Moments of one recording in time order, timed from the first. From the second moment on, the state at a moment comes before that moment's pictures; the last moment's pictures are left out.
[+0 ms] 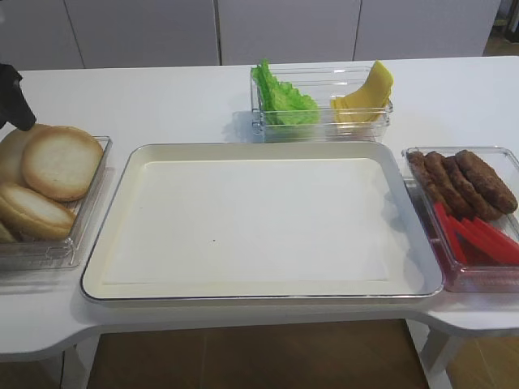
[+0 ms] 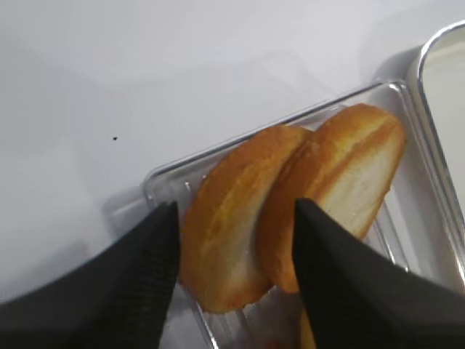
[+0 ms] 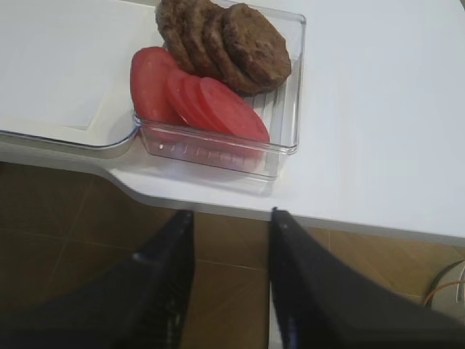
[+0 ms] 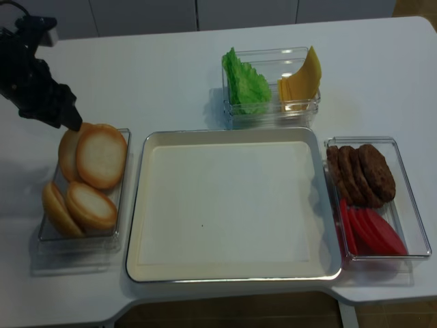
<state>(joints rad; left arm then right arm) 0.17 1.84 -1.59 -0.26 1.17 0.51 0.01 -0.02 -0.47 0.13 1.15 -0.21</state>
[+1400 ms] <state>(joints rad) 0.21 1.88 -1.59 -0.37 1.18 0.74 0.01 -0.02 -0.47 0.13 1.15 -0.21</state>
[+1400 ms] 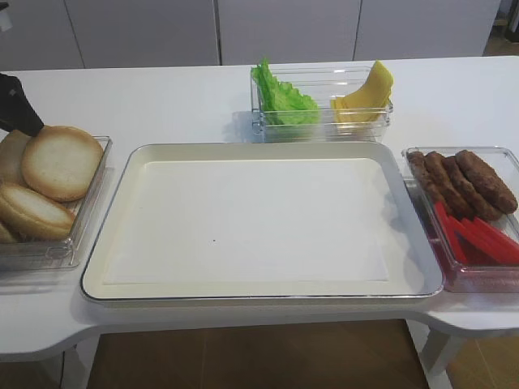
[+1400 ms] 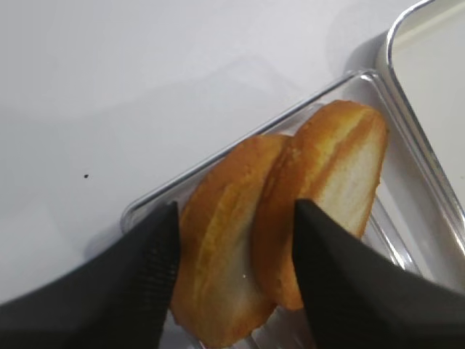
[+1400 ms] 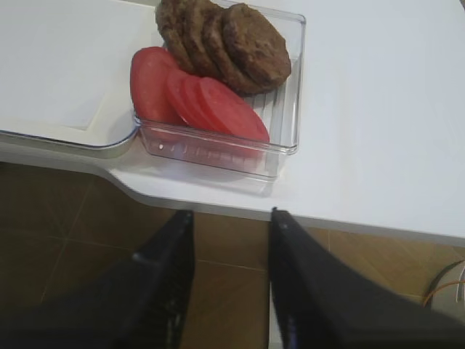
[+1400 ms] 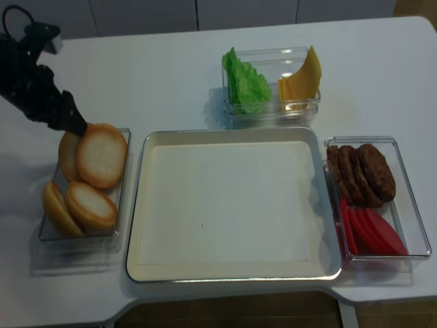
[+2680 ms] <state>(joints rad) 0.22 1.91 -1.59 -0.36 1.16 0.76 0.01 -0.02 -0.47 0.13 1.15 -0.21</state>
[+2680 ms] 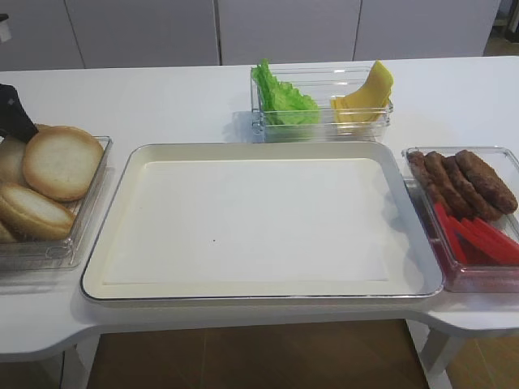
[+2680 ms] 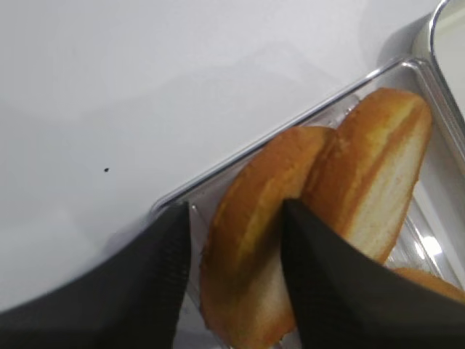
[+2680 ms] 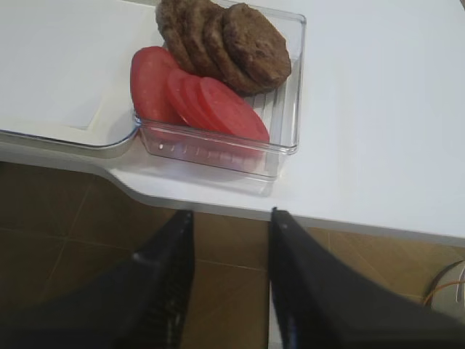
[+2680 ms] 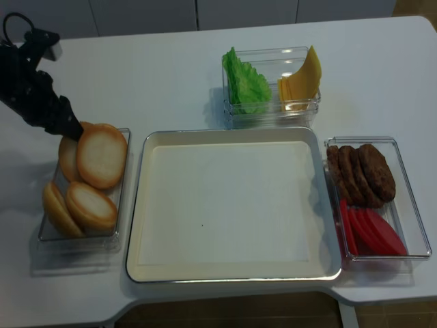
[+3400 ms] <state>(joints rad) 0.22 1.92 -1.59 -0.36 1.18 0.76 0.01 -0.02 -0.47 0.13 1.15 -0.21</state>
